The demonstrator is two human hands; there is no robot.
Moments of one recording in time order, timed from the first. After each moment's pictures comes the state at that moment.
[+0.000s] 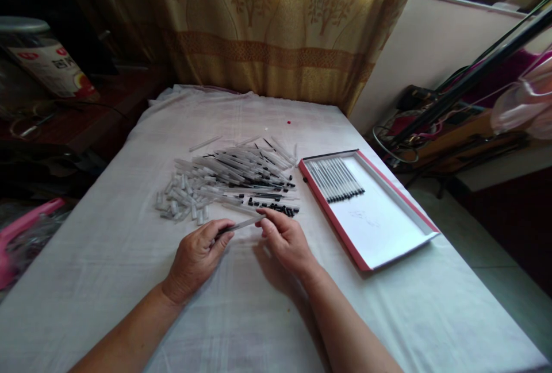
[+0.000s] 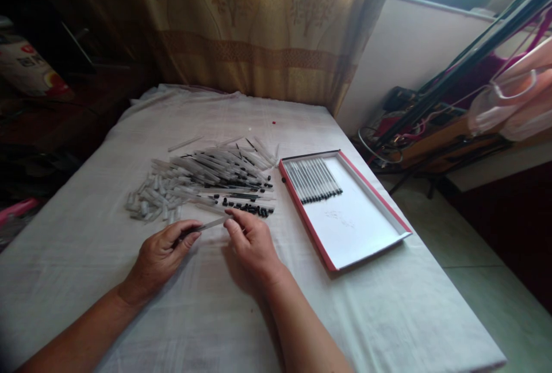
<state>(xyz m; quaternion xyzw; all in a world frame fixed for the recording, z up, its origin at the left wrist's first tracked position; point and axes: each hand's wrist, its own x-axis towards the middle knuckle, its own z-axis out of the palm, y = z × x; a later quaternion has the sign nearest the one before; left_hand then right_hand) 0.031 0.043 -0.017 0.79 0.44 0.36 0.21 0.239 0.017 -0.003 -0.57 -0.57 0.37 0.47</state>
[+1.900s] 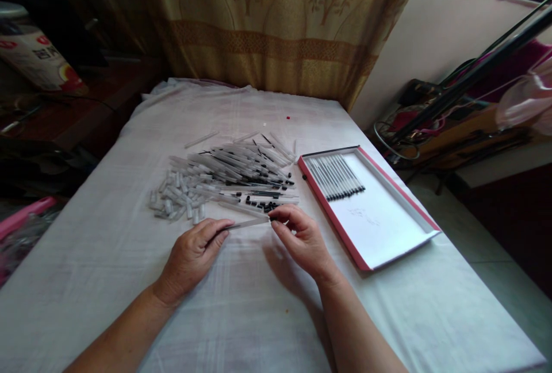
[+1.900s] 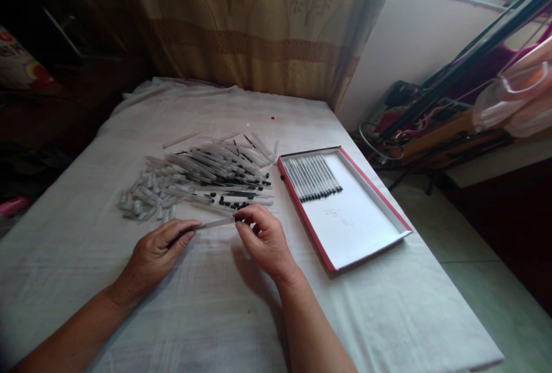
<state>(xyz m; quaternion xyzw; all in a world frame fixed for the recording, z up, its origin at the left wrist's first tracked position) 0.030 0.046 -0.015 0.81 0.41 0.35 0.22 0.263 0.012 0.010 -0.53 -0.62 0.29 0.50</state>
